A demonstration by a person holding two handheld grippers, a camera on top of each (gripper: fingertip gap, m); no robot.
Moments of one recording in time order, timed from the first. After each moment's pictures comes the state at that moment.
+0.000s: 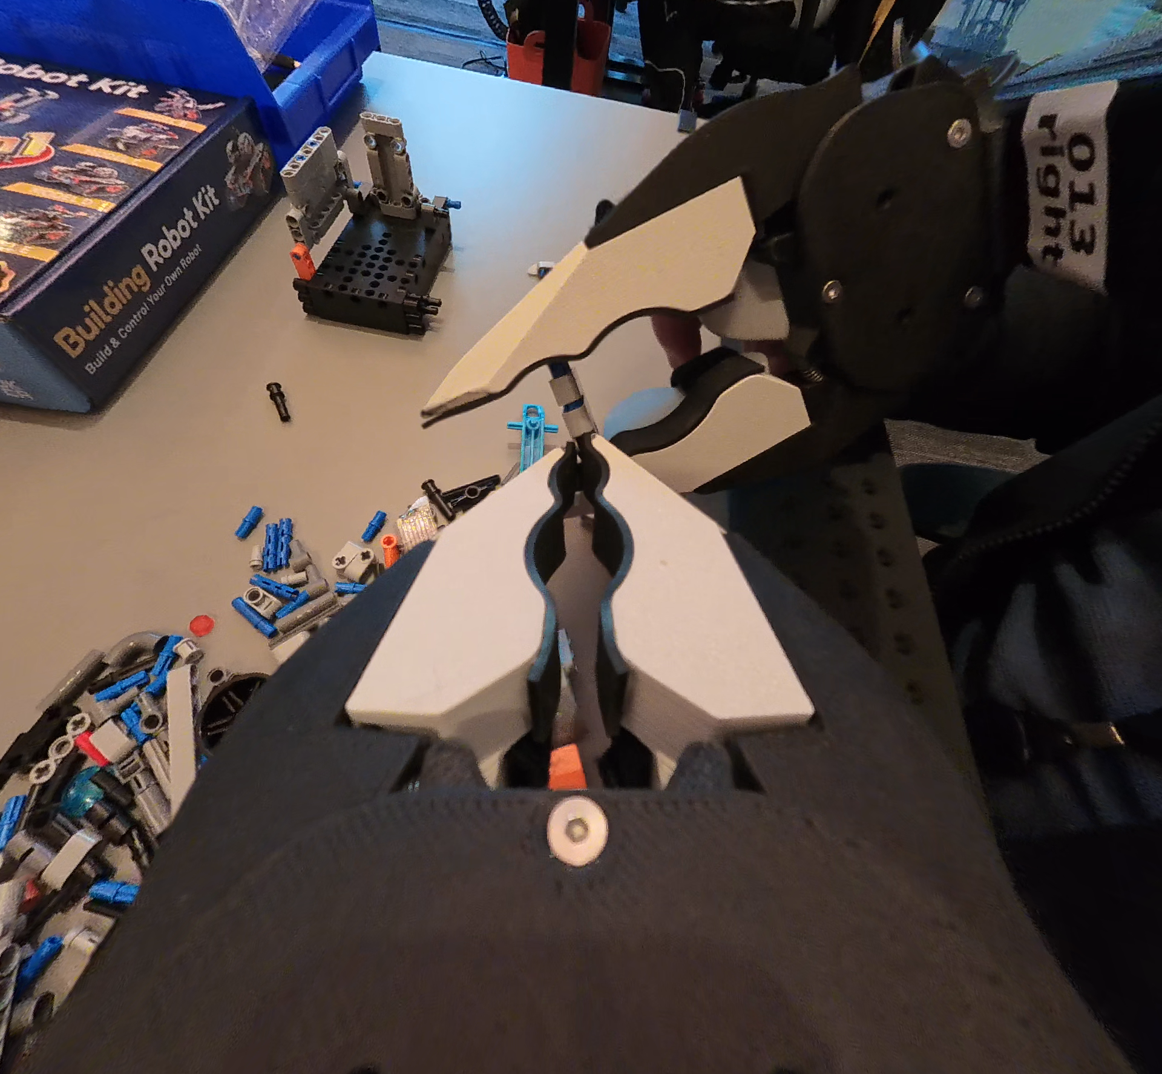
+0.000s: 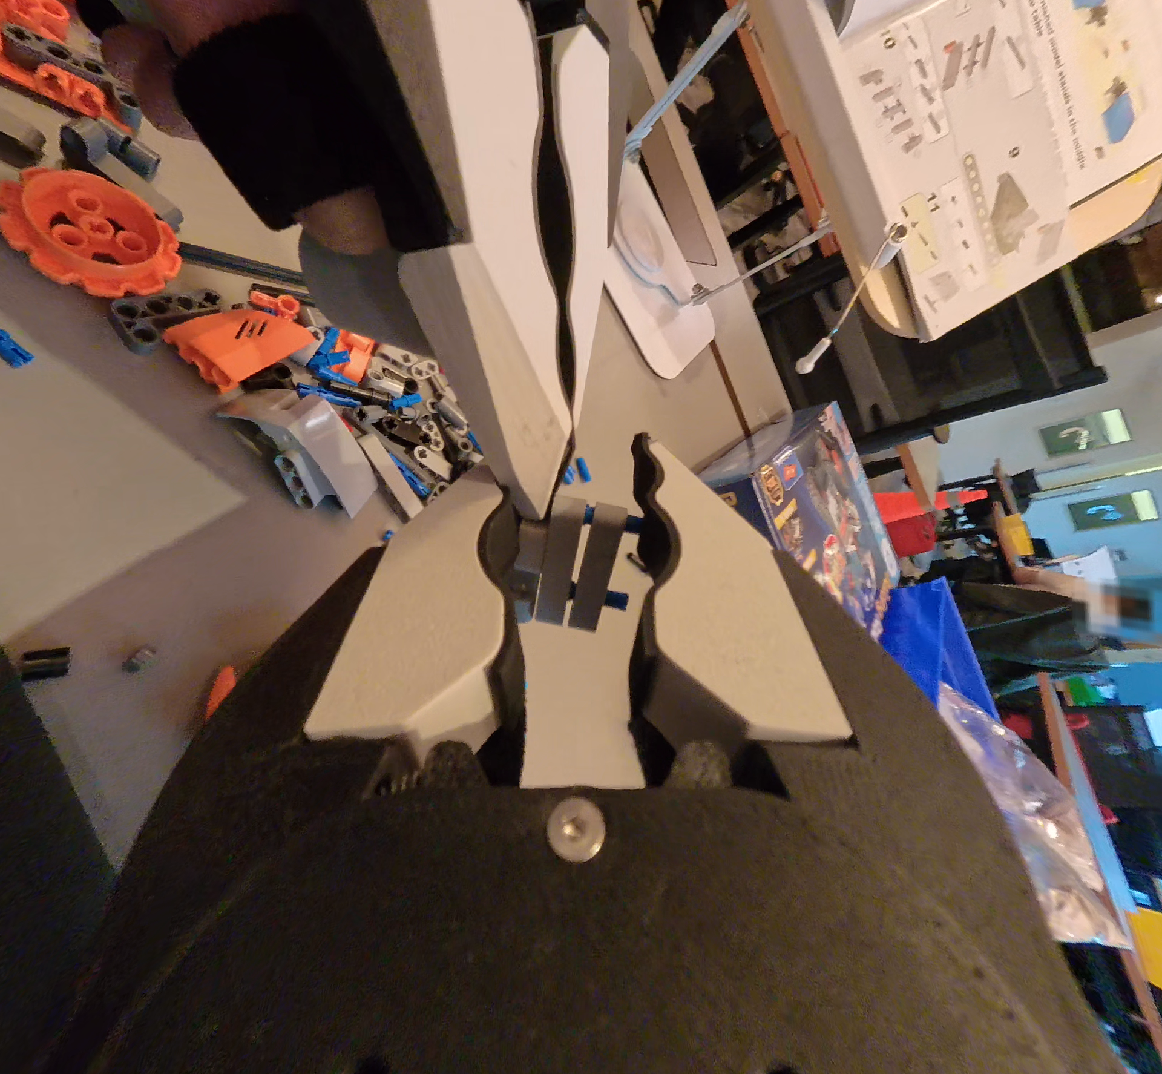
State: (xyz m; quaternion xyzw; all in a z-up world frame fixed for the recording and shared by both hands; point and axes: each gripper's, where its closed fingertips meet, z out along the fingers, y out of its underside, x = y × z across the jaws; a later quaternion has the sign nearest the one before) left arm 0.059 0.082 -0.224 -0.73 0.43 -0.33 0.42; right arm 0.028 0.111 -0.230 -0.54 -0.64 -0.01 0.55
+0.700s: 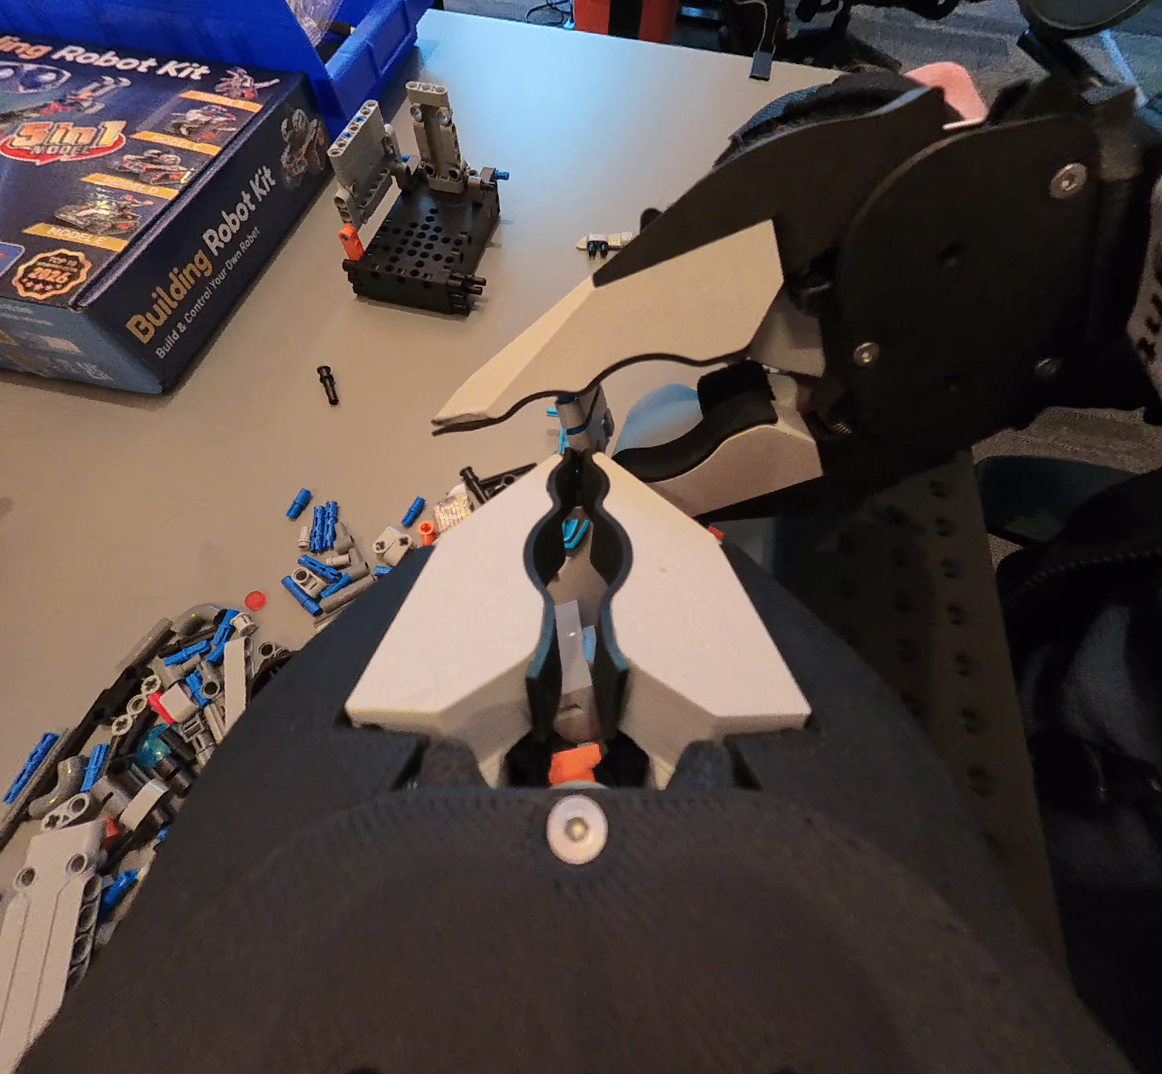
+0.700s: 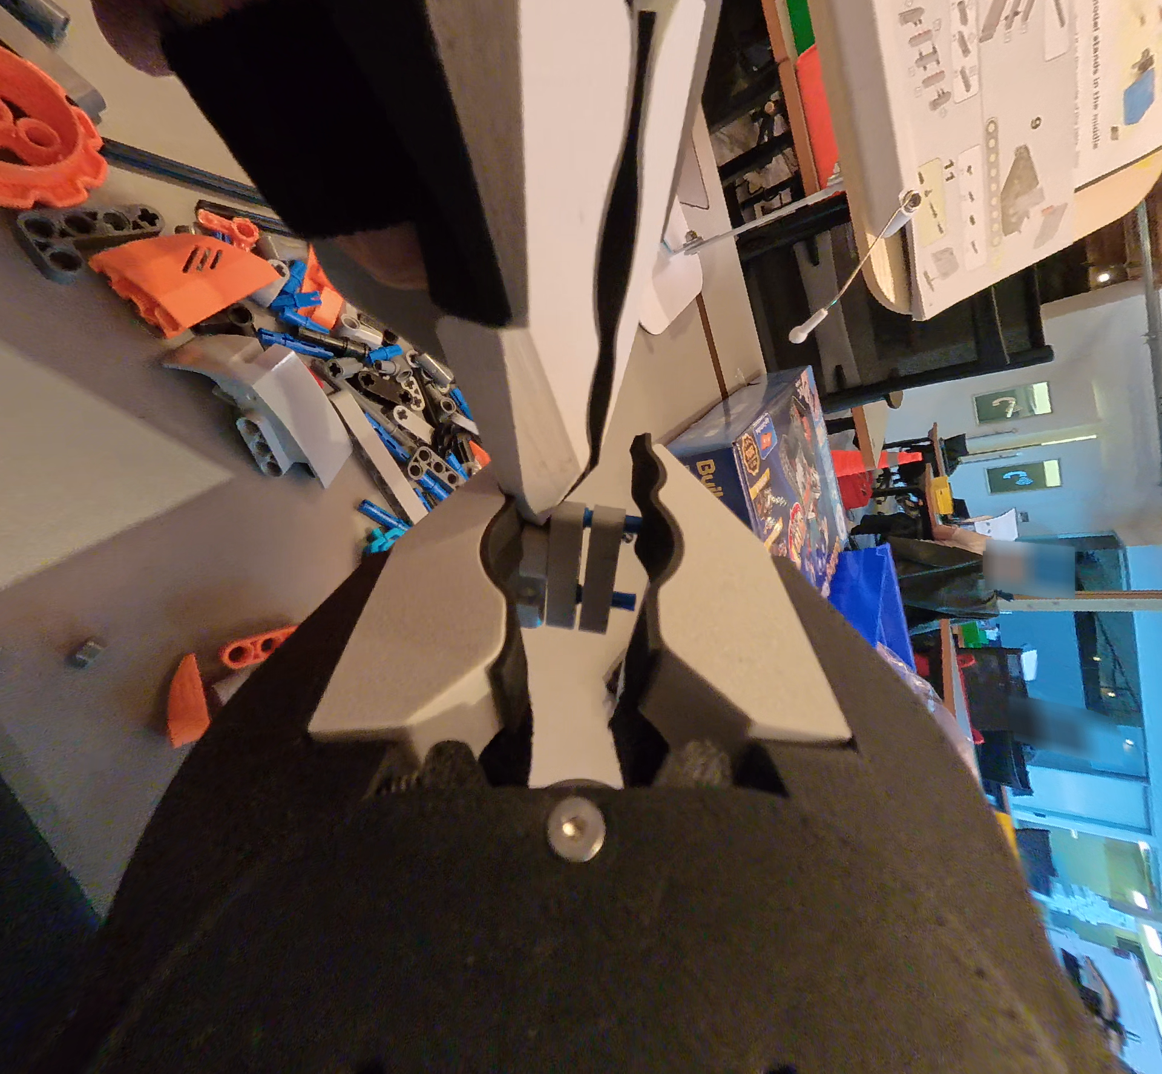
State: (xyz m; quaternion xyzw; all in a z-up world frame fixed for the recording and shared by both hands) left arm 0.061 0.092 -0.231 -0.76 0.42 -0.26 0.42; right arm 0.030 0.120 -0.241 -0.54 -0.65 -0.09 0.52
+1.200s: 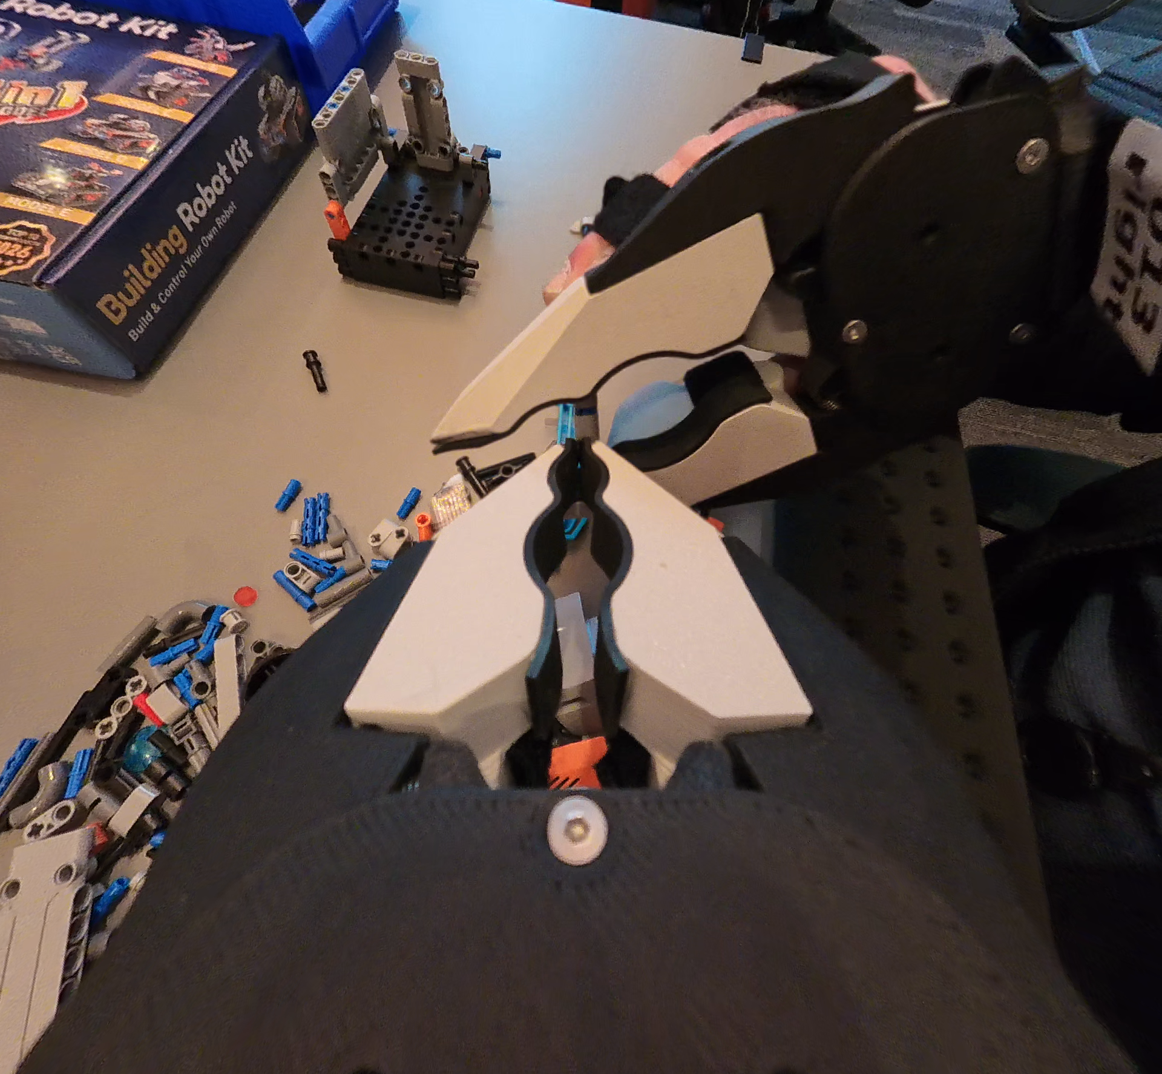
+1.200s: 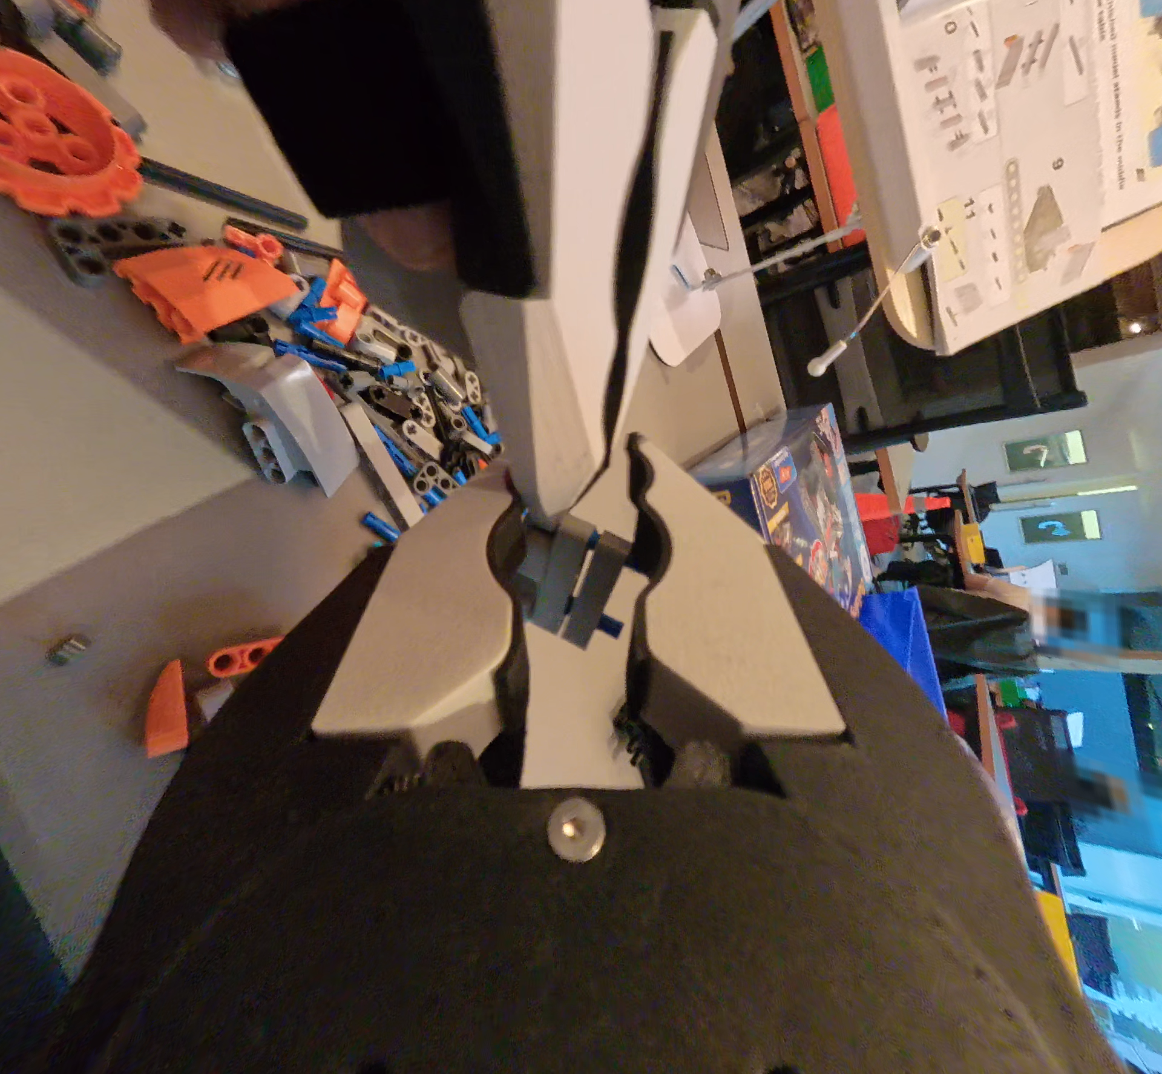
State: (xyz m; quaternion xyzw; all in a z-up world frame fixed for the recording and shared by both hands) left arm 0.059 0.094 -0.235 -0.76 0.43 -0.28 0.40; right arm 0.025 0.122 -0.245 -0.53 -0.67 -0.05 0.53
